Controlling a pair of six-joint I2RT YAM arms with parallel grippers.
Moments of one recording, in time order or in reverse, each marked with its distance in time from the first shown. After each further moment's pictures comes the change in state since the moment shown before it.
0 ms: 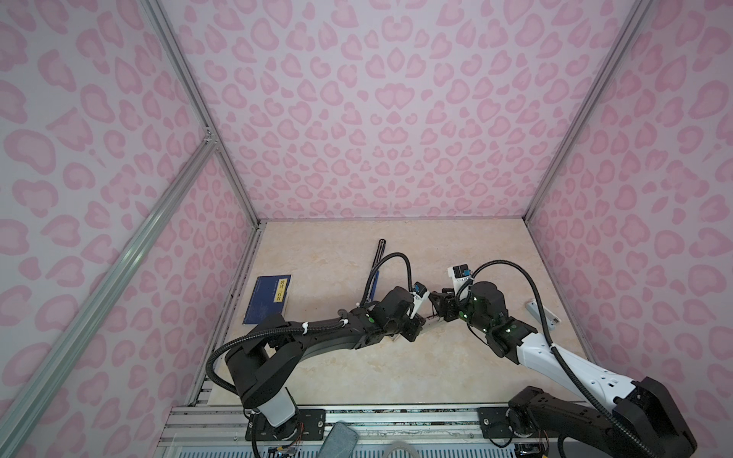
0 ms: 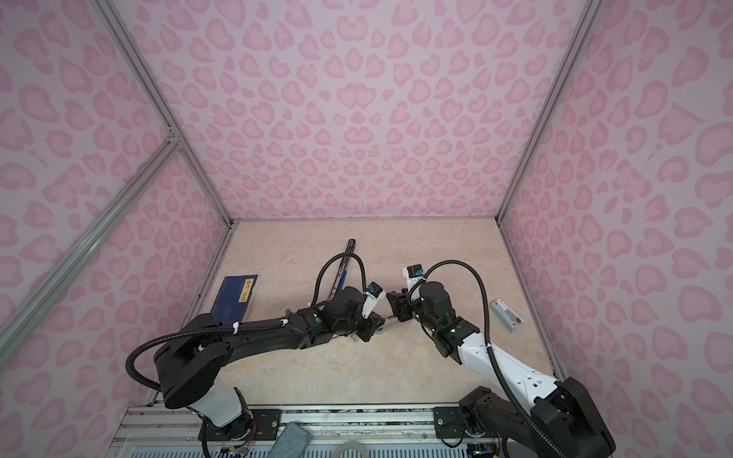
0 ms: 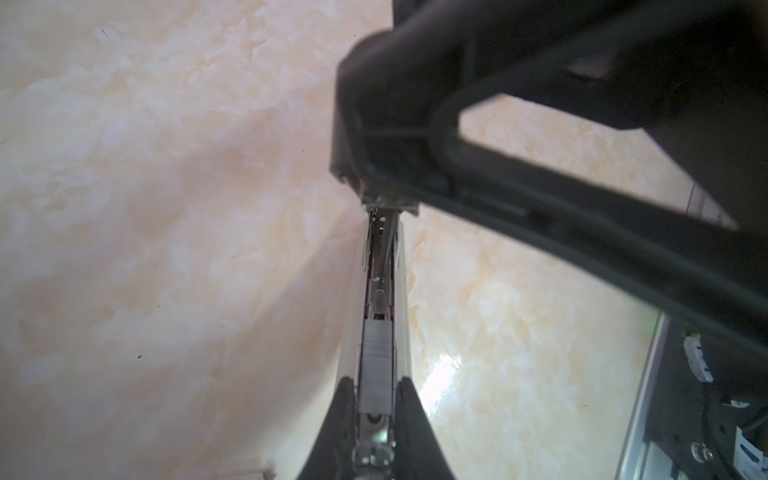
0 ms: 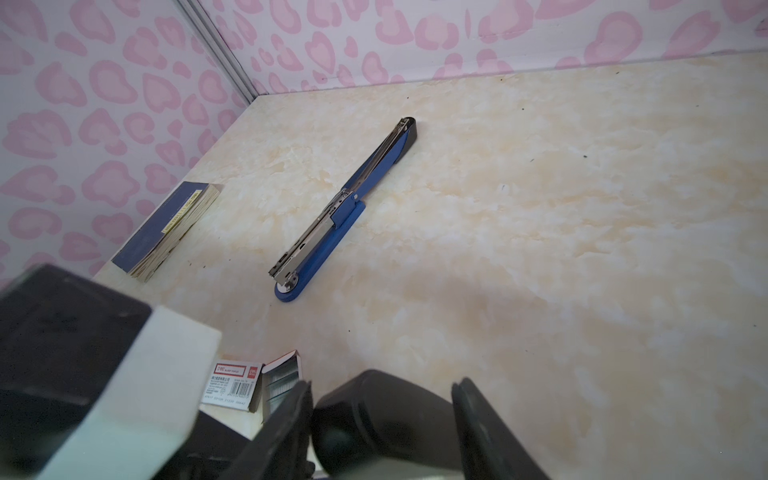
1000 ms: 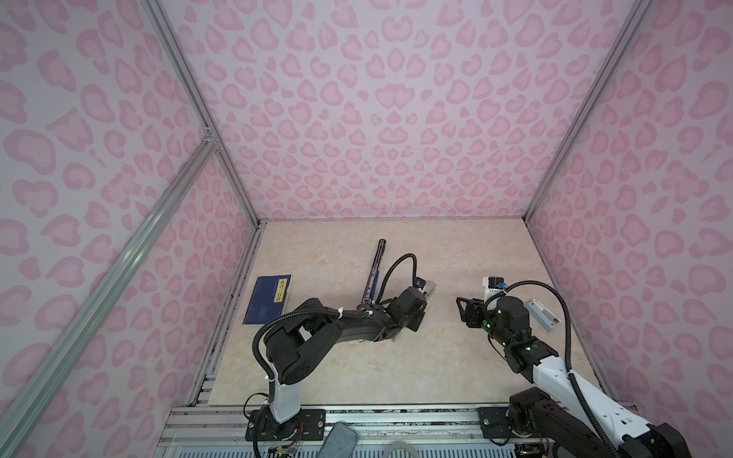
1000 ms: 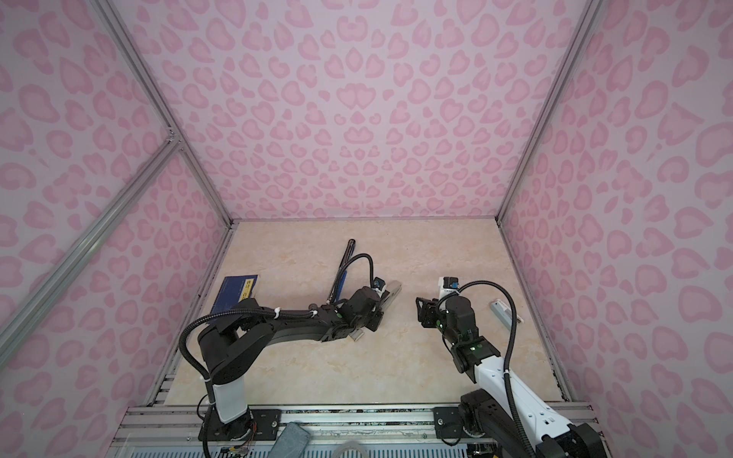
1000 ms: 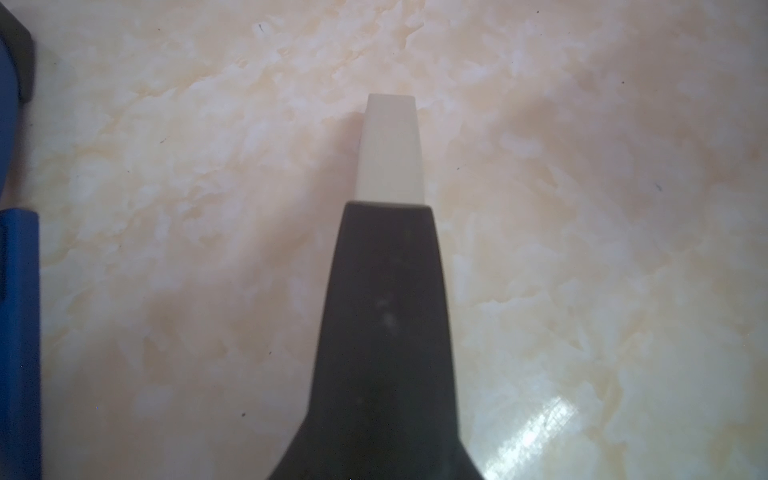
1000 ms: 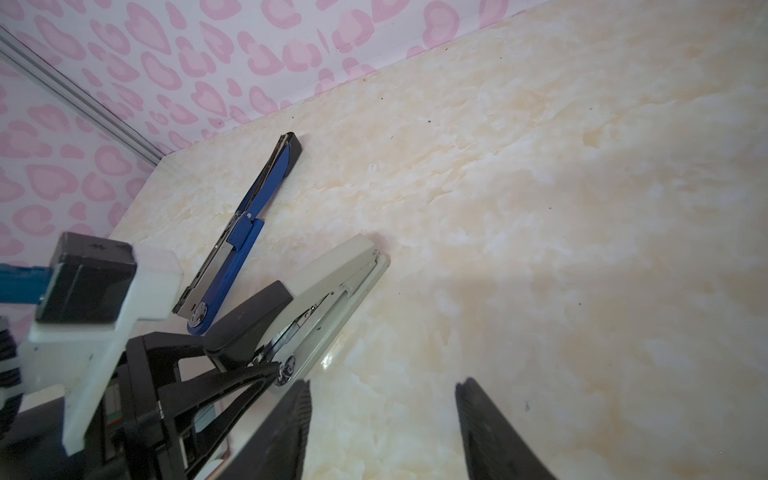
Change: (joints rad) left arm -0.001 0.247 0.125 0.037 -0.330 -0.008; right arm -0.210 -0.193 -0.198 -0.027 0.023 0.119
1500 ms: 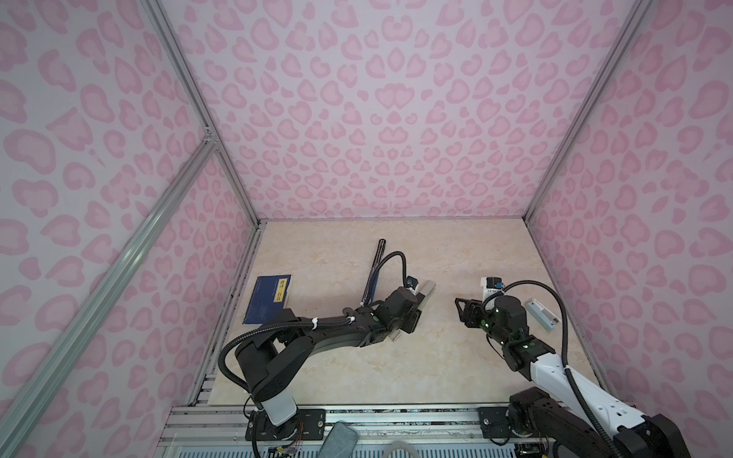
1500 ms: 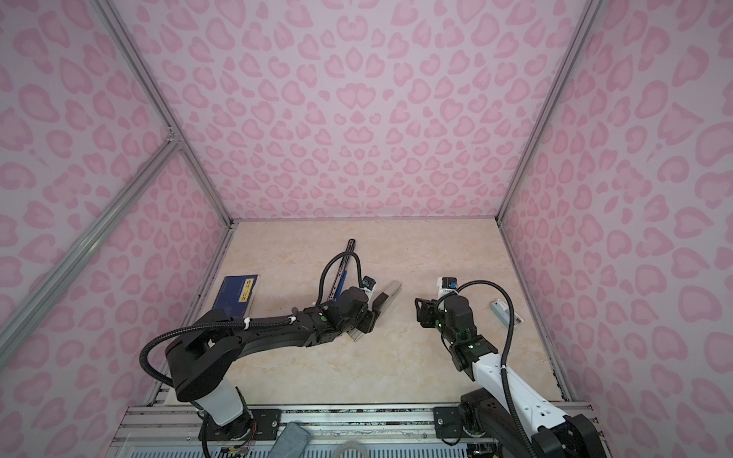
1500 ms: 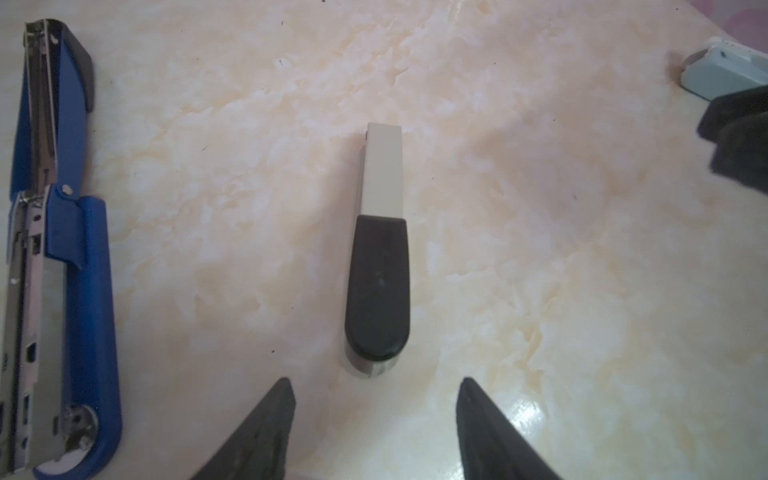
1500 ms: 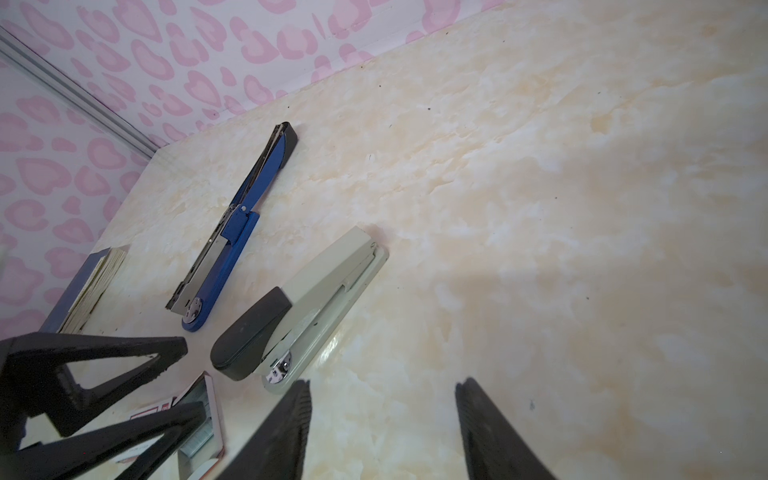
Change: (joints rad) left arm 0.002 -0.175 -0.037 -0.087 0.048 -0.025; right arm -0.001 0.047 0.000 0.023 -0.009 0.005
